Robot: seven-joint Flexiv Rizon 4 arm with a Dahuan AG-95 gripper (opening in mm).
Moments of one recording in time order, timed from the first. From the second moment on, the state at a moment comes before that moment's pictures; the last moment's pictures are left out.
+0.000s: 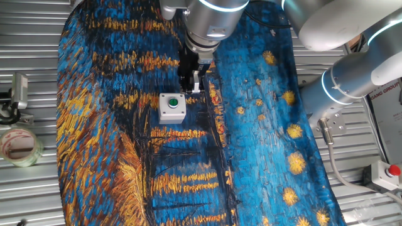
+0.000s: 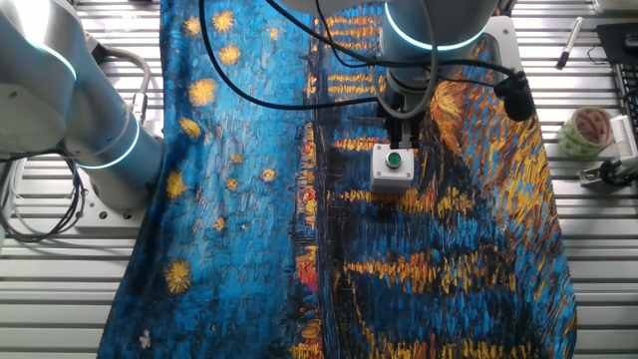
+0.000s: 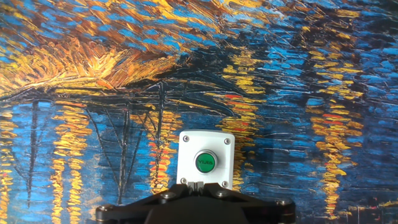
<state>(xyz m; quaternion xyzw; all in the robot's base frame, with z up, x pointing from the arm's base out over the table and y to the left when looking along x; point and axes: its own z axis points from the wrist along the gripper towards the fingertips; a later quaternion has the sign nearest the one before) 0.478 -0.001 0.165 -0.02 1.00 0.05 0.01</state>
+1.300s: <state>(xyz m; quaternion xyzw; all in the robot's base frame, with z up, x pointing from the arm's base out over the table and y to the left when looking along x) 0.478 -0.001 0.166 -0.02 1.00 0.05 0.01</state>
